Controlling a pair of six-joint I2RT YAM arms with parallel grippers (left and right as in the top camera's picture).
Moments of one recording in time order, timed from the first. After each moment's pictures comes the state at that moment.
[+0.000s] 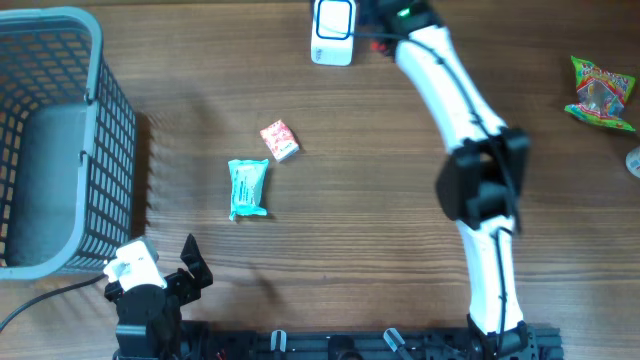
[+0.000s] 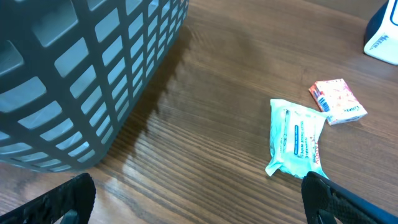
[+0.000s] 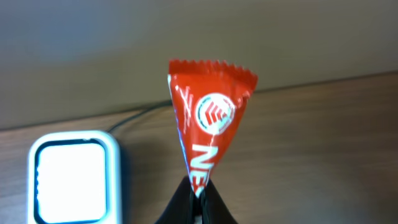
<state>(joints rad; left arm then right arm) -0.06 0.01 0.45 -1.02 -0.29 -0.34 0.32 2.35 2.36 -0.77 0.43 0.30</state>
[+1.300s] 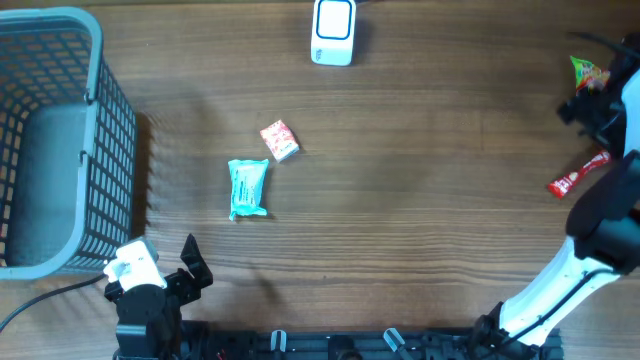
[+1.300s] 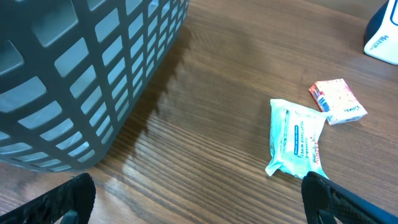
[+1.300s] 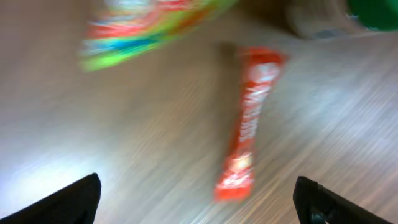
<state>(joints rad) -0.06 0.01 0.45 -1.02 -0.29 -0.34 -0.42 2.07 1.85 -1.18 0.17 0.42</state>
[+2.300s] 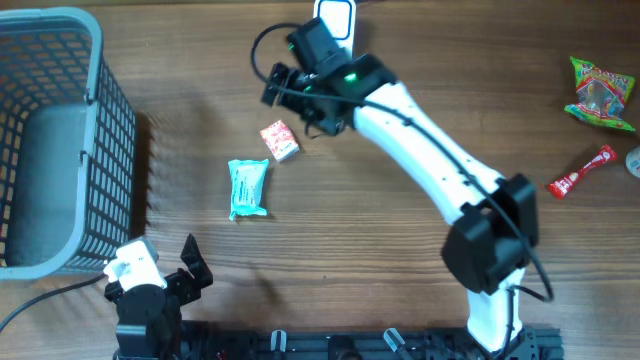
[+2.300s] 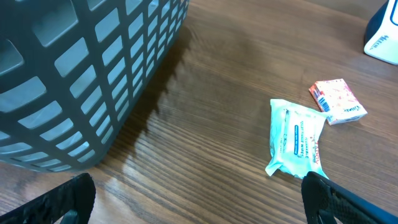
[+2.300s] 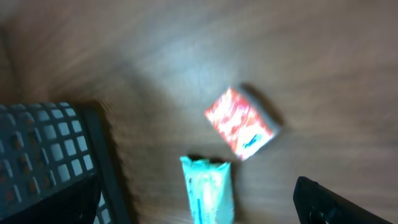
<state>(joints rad) -0.06 0.01 0.45 -1.02 -0.29 -0.34 0.65 2.07 1.90 -0.84 -0.15 1.02</state>
